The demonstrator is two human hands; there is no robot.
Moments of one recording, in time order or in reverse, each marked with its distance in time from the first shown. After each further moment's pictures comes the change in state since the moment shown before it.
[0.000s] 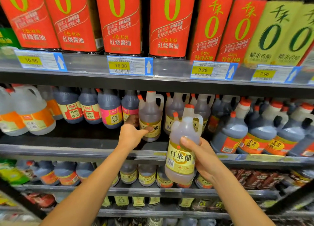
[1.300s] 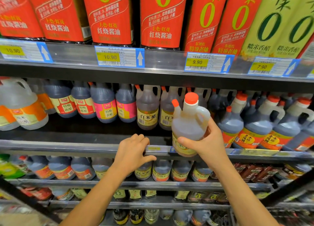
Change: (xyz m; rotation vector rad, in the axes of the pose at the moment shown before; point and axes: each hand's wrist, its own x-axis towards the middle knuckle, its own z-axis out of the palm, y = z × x) left_hand -0.058 -0.027 0.014 1.018 -0.187 0.659; right_hand -0.009 -0.023 -0.015 -0.458 0.198 -0.459
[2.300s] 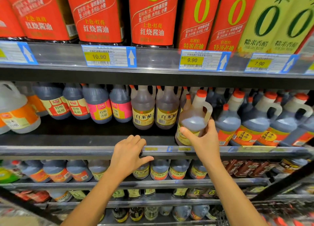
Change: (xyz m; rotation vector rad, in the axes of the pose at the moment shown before) left_hand -0.003 0.001 0.003 0.007 0.032 -0.007; right_hand 0.013 0.054 0.001 -0.108 0.250 0.180
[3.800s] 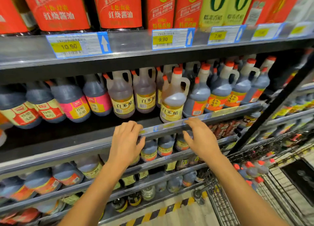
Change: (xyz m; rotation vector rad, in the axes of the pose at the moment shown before) left_hand -0.002 0.023 -0.022 -0.273 0.029 0.074; right_hand -0.074 0.006 -0.040 -0.928 -0.121 -0.084
